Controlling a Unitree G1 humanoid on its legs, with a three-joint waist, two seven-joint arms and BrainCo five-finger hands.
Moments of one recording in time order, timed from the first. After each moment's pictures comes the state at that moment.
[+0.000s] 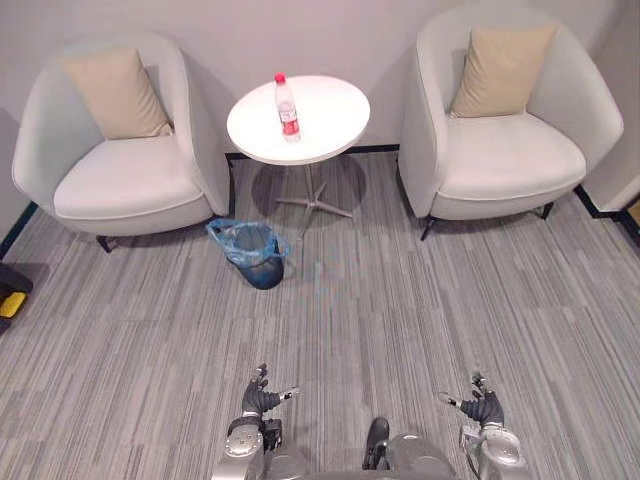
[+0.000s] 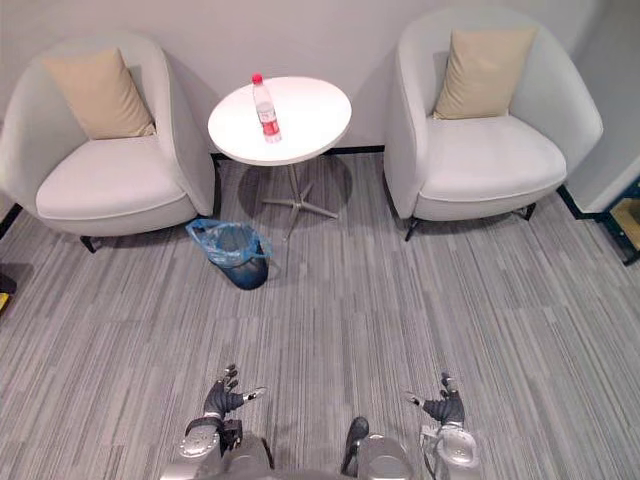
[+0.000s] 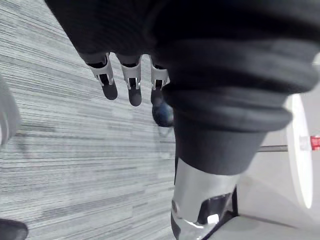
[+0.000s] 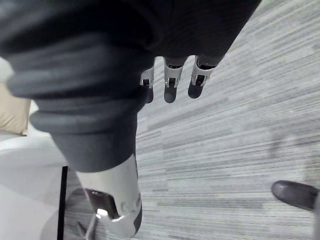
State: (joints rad) left arm 0.08 0.05 -0.10 0.69 -0.12 -0.12 0.17; right arm 0.12 -0.15 -0.15 0.72 0.12 -0.11 -0.18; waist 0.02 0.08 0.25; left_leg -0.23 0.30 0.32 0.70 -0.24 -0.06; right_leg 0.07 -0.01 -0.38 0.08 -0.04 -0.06
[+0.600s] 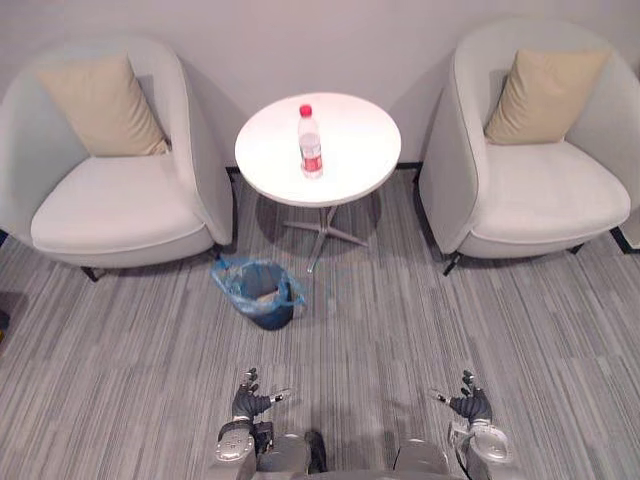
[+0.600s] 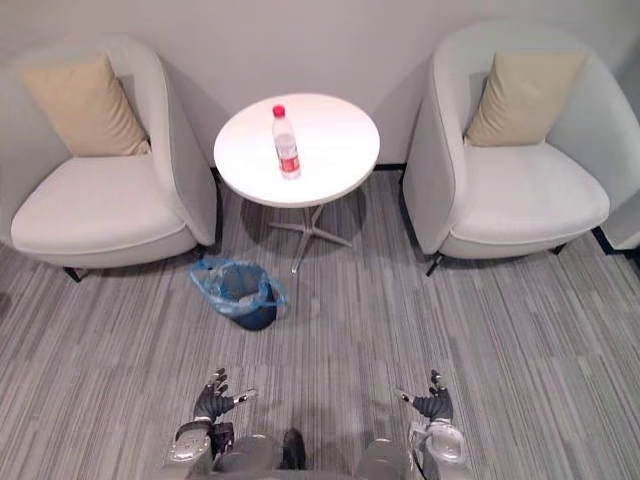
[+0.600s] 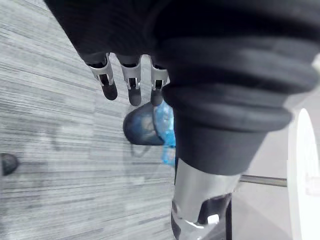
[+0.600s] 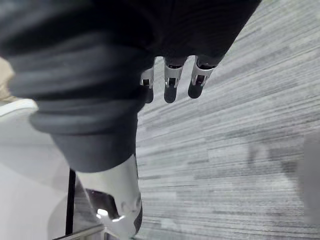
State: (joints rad) left arm 0.14 0.09 -0.08 0.70 -0.15 -0.11 0.18; right arm 0.11 -0.12 -0.10 0.74 0.10 -0.11 -0.19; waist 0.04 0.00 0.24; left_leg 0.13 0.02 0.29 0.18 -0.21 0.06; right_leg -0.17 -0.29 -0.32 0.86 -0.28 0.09
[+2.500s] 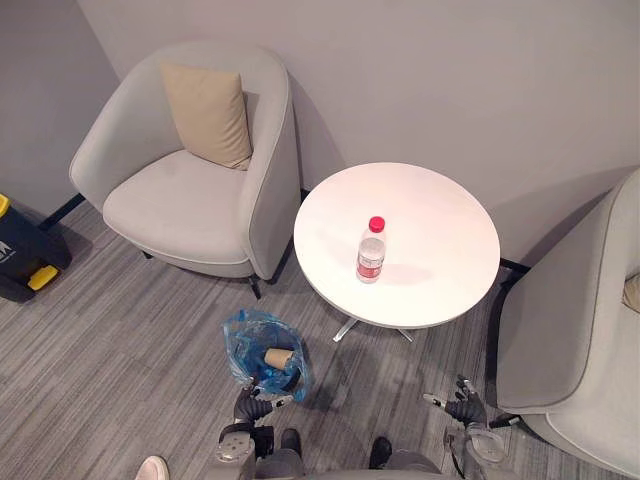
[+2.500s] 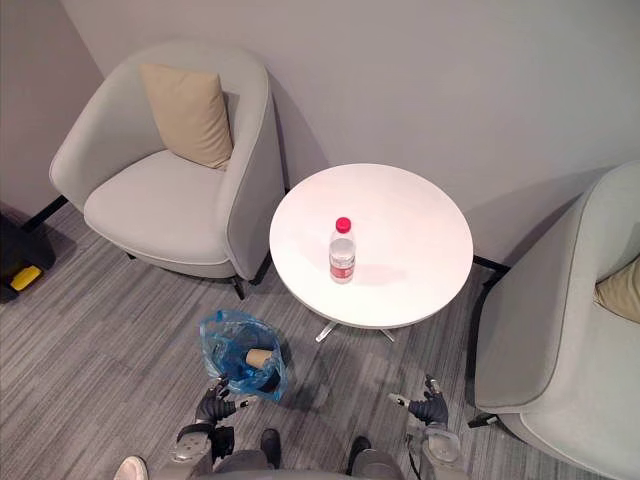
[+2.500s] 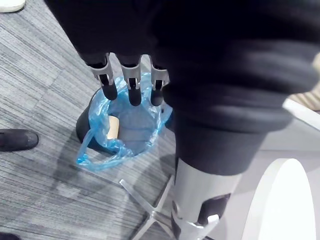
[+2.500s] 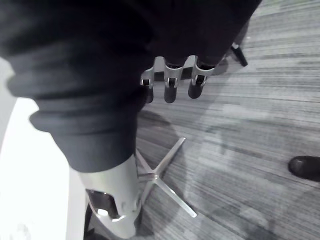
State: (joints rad) left arm 0.12 0.09 -0.11 0.75 -0.14 -0.11 0.17; right arm 0.13 -0.10 -0.10 0.69 0.07 -0.11 -0.17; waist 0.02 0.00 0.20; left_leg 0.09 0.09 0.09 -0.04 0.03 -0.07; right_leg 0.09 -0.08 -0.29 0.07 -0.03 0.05
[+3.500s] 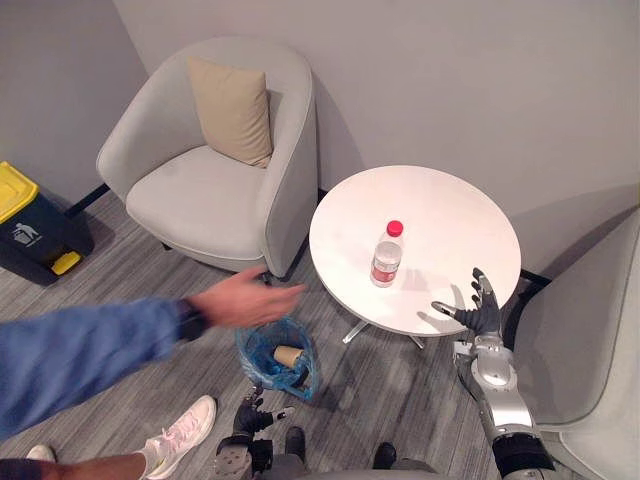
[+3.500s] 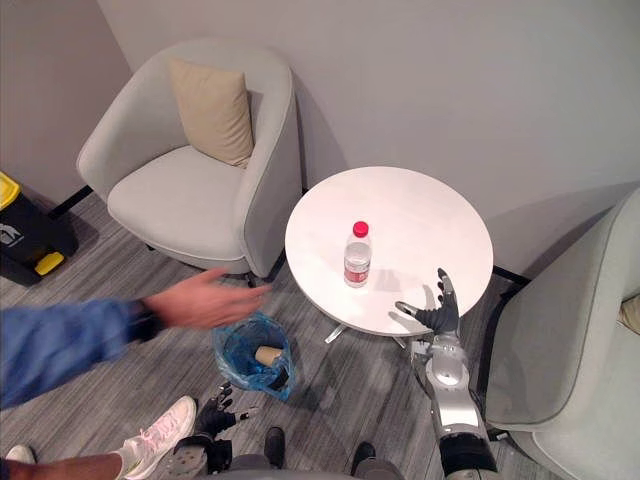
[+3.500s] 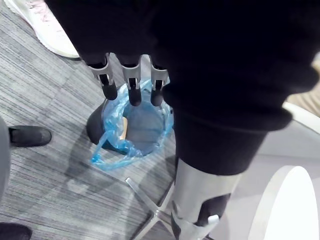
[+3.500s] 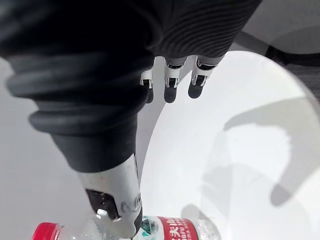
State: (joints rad) left arm 0.20 0.10 -0.12 0.70 -0.14 -0.12 0.11; right arm -0.09 -0.18 -0.10 0.37 -0.04 -0.15 -0.27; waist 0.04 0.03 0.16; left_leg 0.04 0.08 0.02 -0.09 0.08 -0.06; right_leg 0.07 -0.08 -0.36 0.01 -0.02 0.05
